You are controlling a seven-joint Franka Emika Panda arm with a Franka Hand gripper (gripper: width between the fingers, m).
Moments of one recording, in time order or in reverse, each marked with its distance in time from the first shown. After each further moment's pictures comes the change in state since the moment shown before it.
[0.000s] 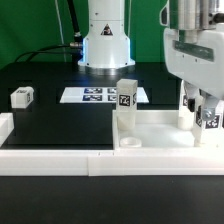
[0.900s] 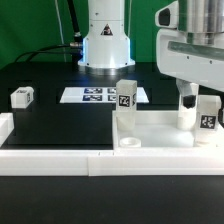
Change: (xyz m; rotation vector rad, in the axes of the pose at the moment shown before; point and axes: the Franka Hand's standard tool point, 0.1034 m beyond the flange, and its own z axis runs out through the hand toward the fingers) arm -0.013 0.009 0.003 -0.047 0.002 -0.503
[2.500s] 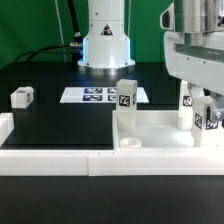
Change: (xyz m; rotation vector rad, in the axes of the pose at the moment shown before) arm 0.005 -0.006 0.000 0.074 -0.030 0.444
